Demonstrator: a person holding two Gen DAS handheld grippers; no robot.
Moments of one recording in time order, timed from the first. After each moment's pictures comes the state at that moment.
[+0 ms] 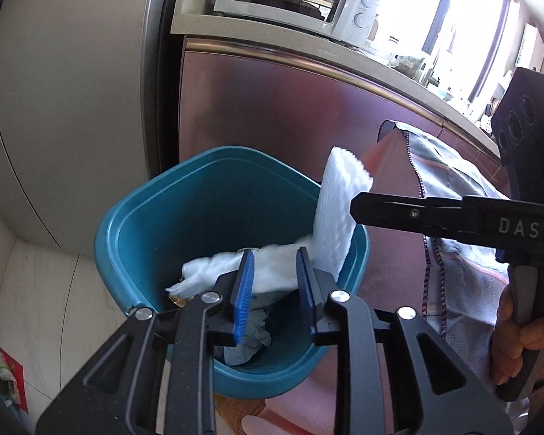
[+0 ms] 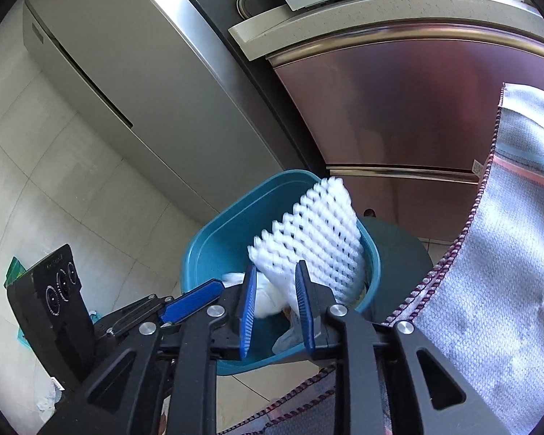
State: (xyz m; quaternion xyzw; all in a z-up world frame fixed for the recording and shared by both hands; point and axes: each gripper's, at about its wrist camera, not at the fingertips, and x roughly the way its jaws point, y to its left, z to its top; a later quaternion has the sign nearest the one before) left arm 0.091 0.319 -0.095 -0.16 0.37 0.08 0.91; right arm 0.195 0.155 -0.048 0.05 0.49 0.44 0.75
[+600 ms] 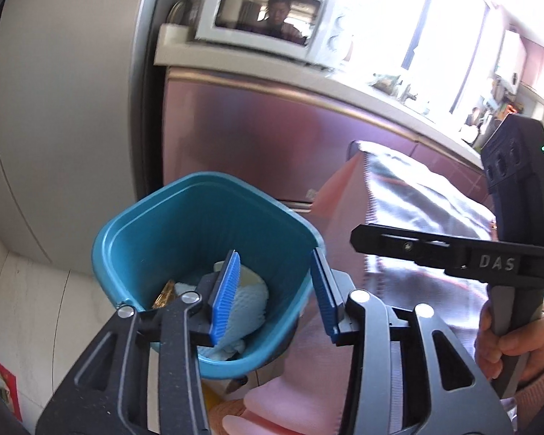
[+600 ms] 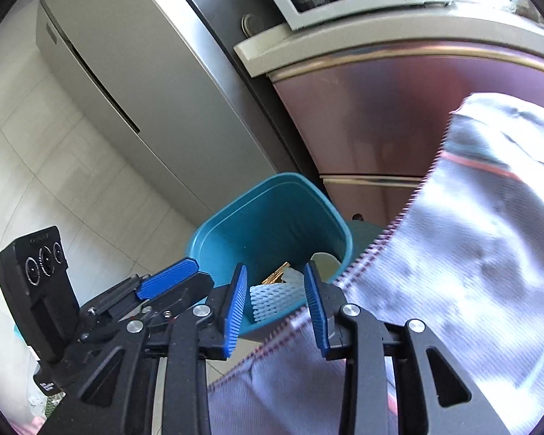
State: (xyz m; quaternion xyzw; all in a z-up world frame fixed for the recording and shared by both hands) left arm 0.066 0.290 -0.062 -0.15 0.32 0.05 0.94; right arm 0.174 0.121 -0.034 0.05 0.45 0.44 0.77
